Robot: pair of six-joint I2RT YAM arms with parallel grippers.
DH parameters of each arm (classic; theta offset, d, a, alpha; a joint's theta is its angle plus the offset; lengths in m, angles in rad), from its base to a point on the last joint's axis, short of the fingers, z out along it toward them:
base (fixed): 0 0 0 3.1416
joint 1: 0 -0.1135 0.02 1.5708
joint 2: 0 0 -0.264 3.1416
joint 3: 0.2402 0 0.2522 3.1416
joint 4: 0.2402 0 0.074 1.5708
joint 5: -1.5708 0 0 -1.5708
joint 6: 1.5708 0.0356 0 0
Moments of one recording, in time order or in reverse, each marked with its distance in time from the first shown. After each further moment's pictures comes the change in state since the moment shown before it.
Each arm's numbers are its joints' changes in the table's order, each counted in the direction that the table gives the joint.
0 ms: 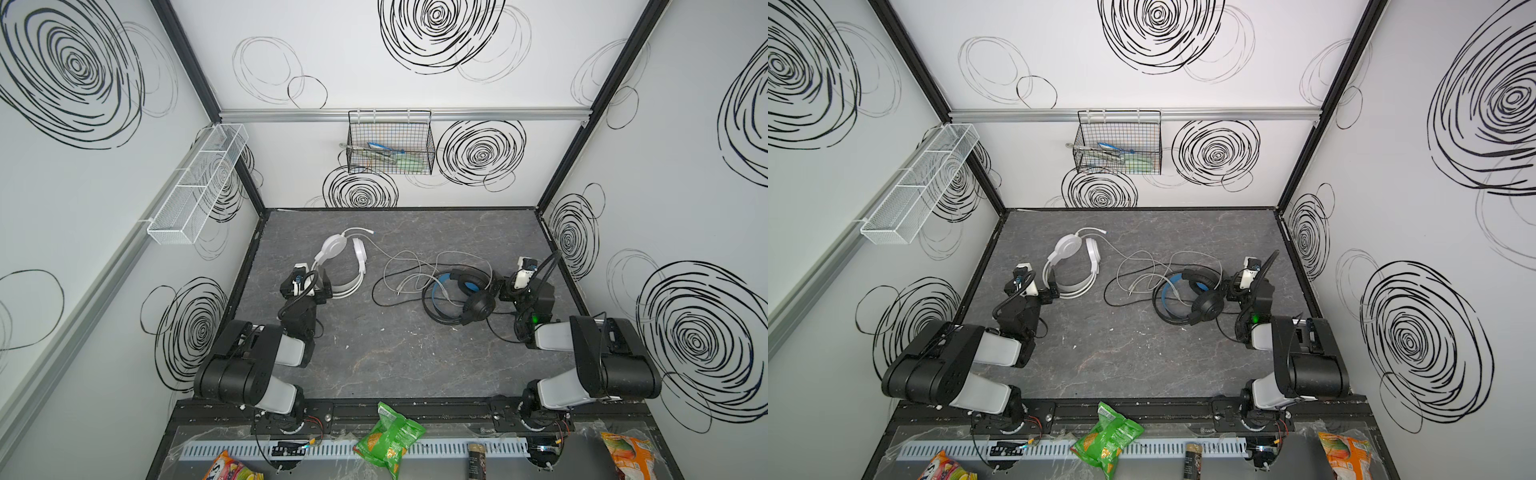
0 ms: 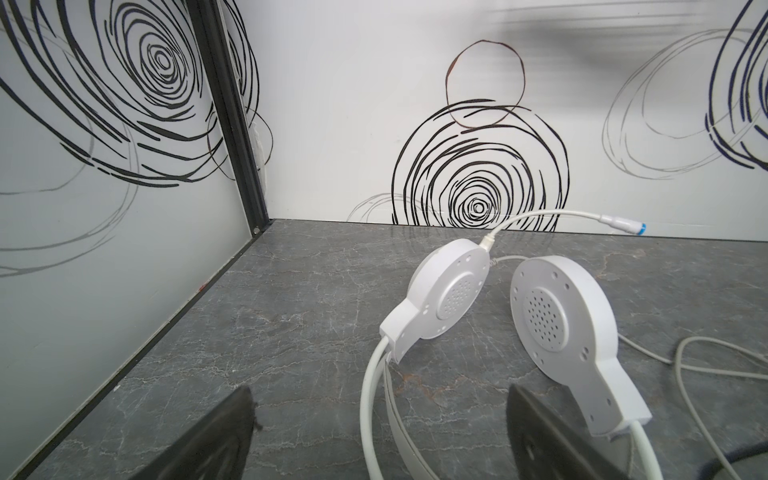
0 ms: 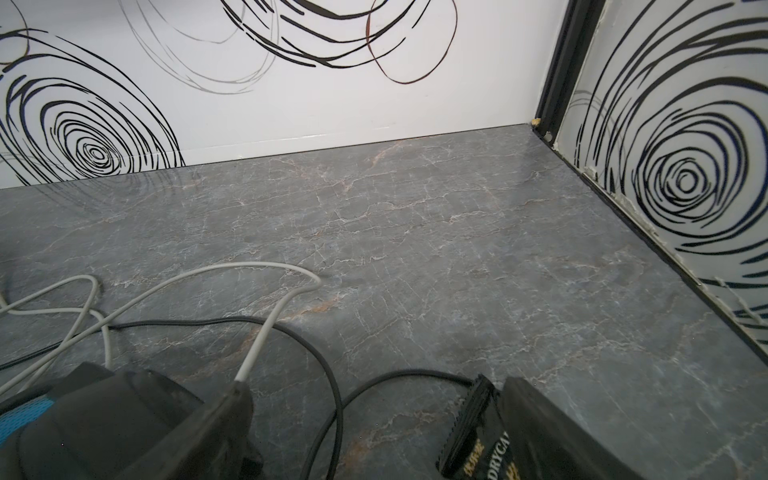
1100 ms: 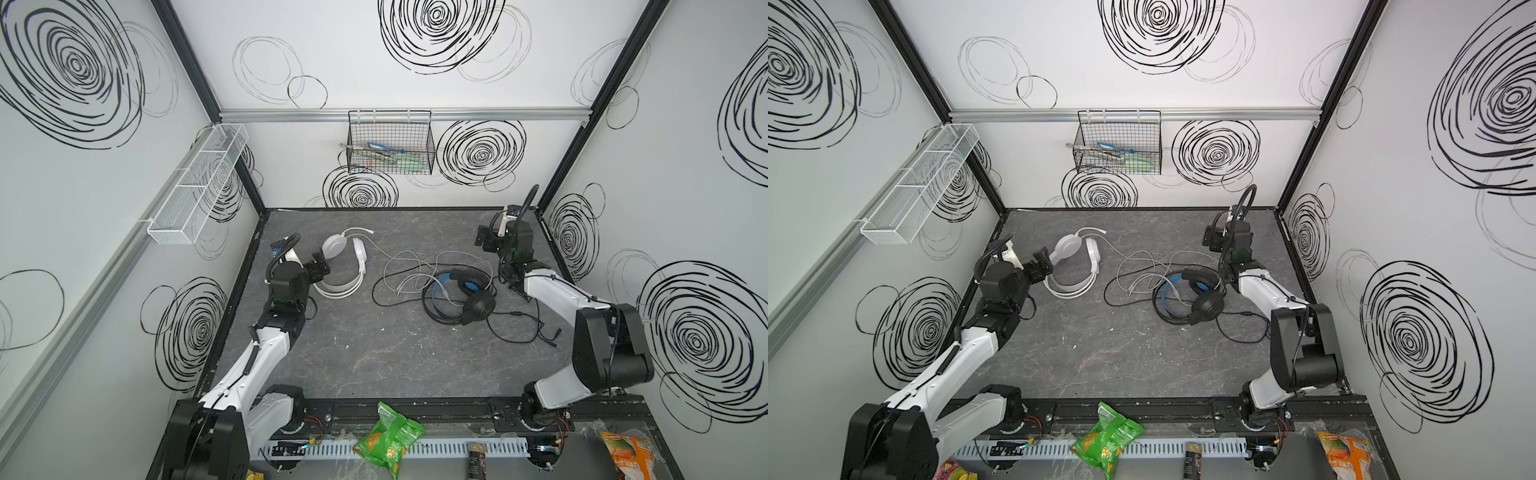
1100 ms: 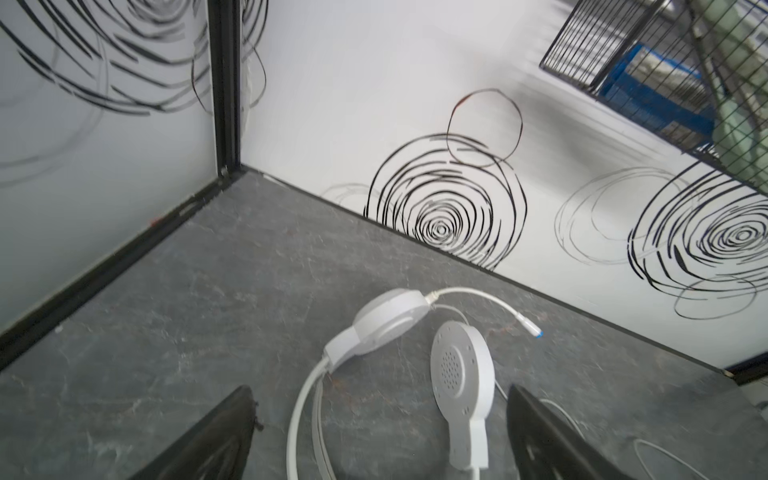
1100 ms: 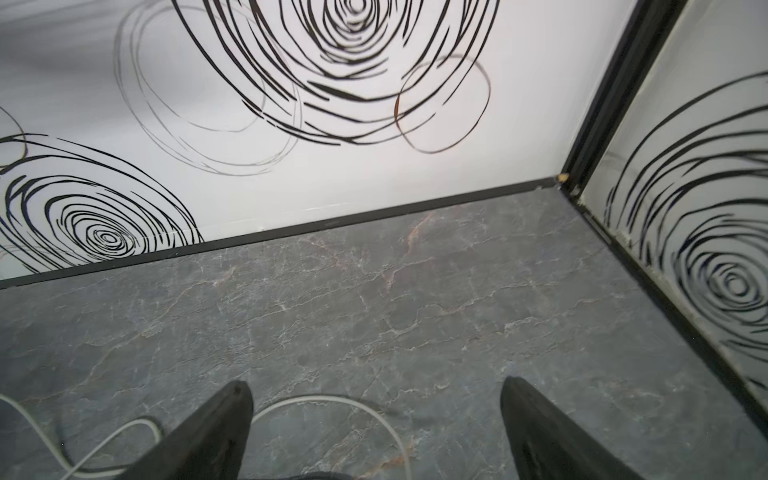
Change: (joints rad) left arm -0.013 -0.462 0.426 1.128 -0.092 -0.454; right arm -0.199 0.114 0.769 0.792 -0.225 0.188
